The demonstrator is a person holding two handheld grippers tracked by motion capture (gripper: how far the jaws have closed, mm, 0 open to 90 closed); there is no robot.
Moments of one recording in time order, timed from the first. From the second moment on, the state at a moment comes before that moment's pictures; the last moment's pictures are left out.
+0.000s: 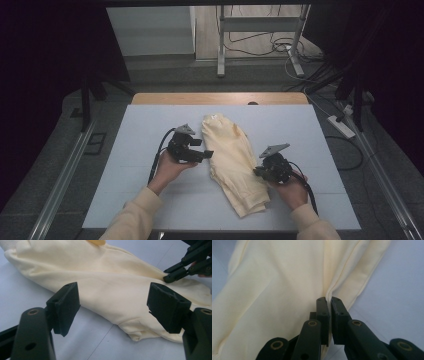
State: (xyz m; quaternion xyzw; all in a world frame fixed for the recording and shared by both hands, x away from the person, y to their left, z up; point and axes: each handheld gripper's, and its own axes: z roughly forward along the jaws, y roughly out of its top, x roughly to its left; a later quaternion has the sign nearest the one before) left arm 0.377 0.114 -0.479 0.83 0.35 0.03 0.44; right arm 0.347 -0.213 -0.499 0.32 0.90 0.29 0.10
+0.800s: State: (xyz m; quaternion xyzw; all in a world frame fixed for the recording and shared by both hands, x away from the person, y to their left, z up) left arm 0.376 0.113 -0.479 0.83 0.35 0.03 0.44; right arm 0.307 -0.181 -0.476 0.23 0.90 0.35 0.08
